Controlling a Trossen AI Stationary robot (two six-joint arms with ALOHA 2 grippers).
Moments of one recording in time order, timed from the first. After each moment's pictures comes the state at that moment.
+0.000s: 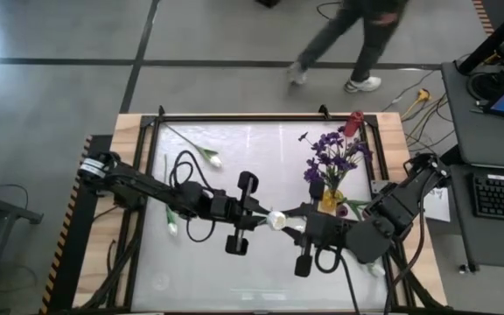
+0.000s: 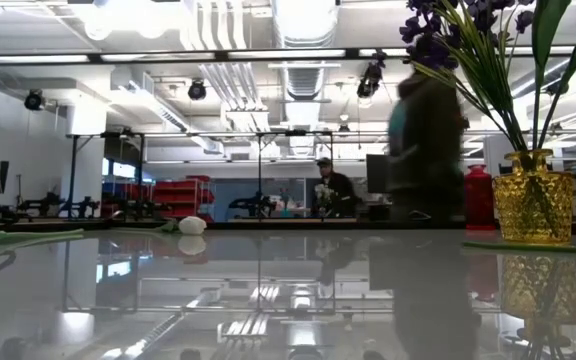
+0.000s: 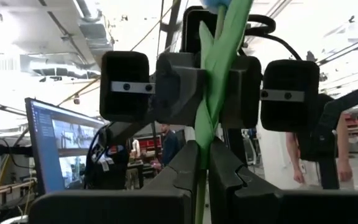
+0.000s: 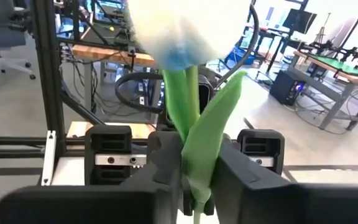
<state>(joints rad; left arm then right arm) -0.31 1.67 1.12 1.08 -0.06 0.18 0.65 1.69 1.98 -0.54 0.86 0.01</state>
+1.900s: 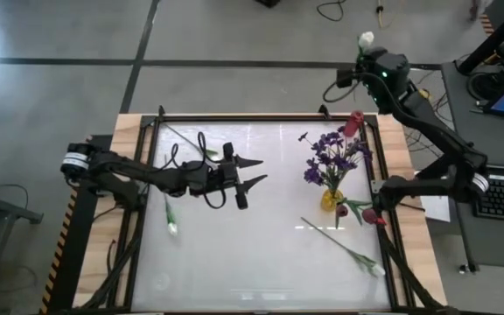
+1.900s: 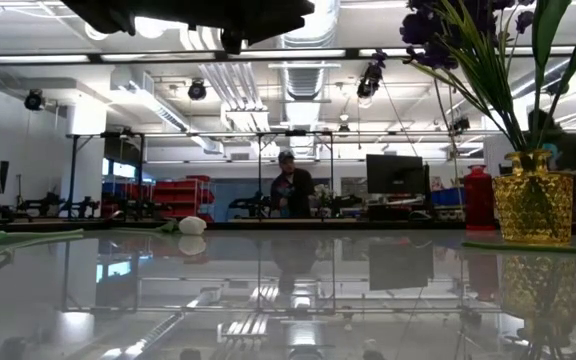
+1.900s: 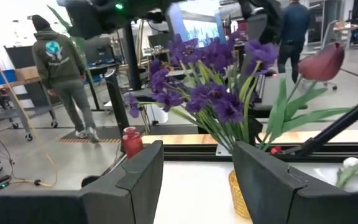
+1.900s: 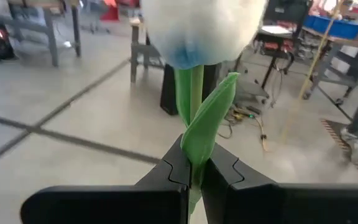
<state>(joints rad) -0.08 1.47 0.82 0.71 -0.35 0.16 -0.86 1.12 1.25 -0.32 0.55 -0.05</state>
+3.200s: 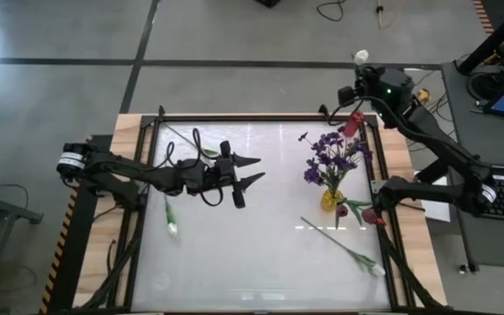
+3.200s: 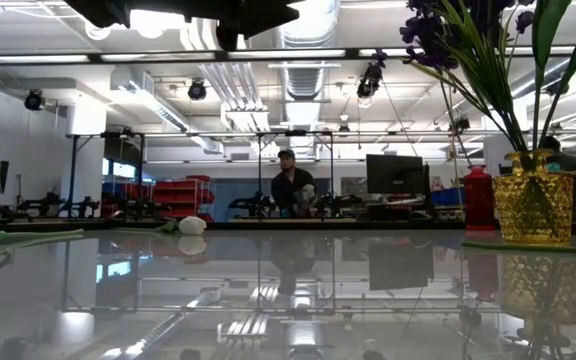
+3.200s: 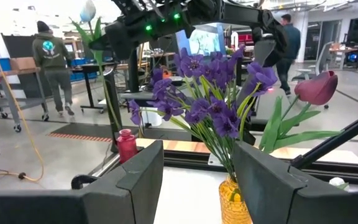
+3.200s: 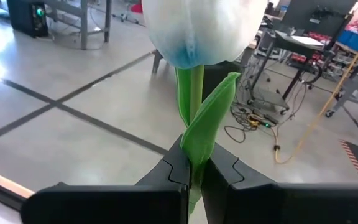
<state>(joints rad) -0.09 1.43 0.82 0.69 -0.35 0.07 -0.82 0.98 1.09 -0.32 0.46 -0.15</state>
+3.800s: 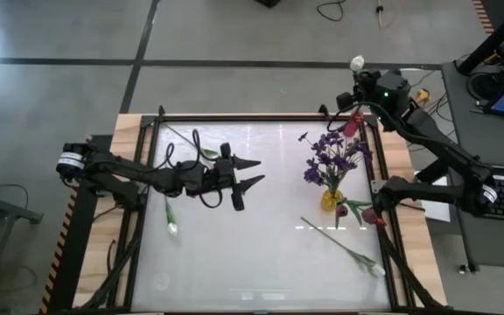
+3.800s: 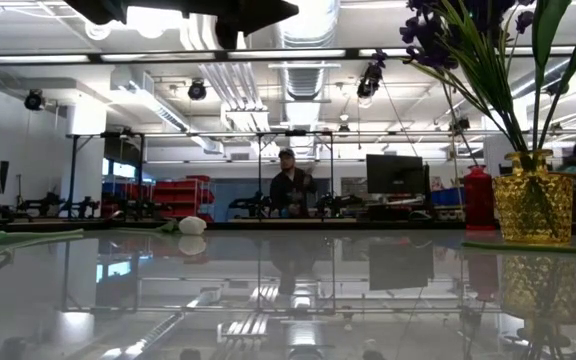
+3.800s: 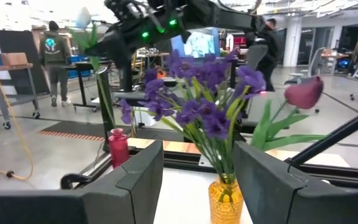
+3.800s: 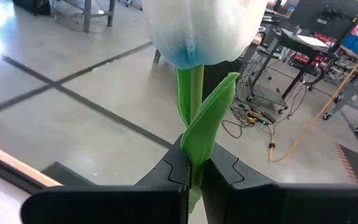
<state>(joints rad) -0.11 1.43 0.82 0.69 -0.35 0.04 -0.80 0.97 1.06 -0.35 0.47 -0.20</state>
